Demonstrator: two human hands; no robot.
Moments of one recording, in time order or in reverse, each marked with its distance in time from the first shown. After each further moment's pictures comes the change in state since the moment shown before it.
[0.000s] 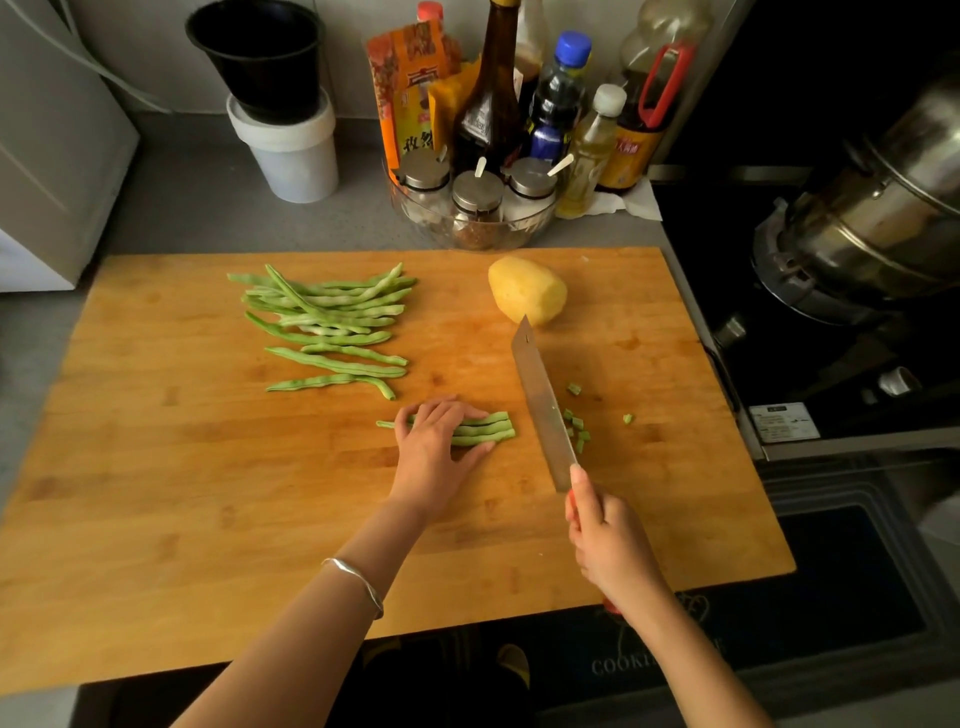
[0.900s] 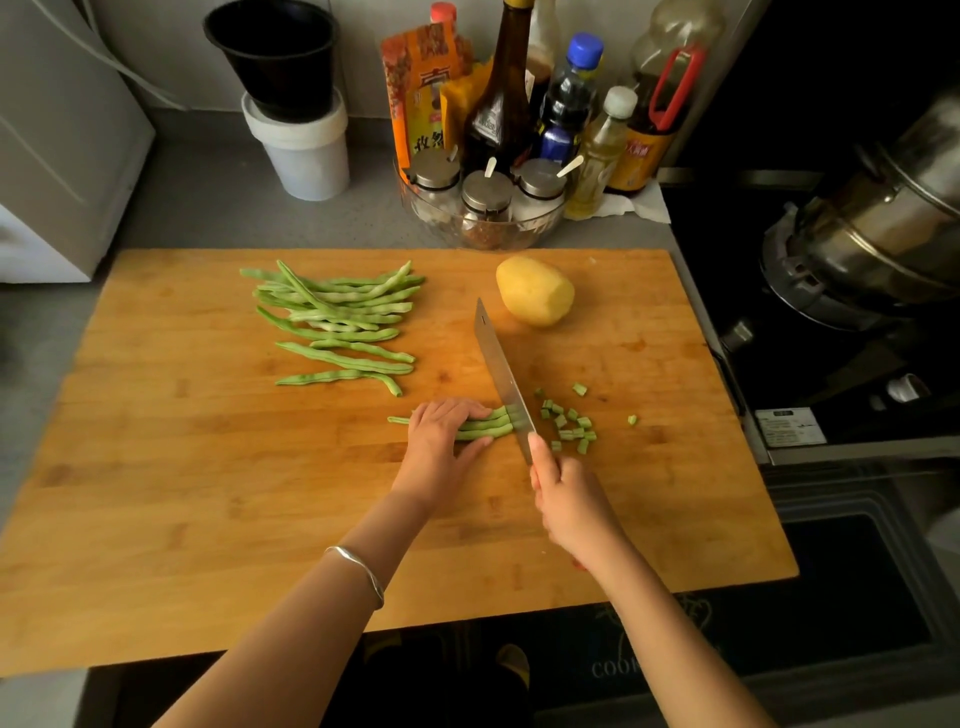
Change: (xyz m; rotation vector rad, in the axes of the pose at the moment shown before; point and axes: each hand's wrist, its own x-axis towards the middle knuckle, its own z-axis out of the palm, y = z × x) left_hand 0.003 -0.007 0.001 -0.093 -0.033 0.053; right_hand 0.021 -0.032 0.023 -0.128 -0.058 -0.026
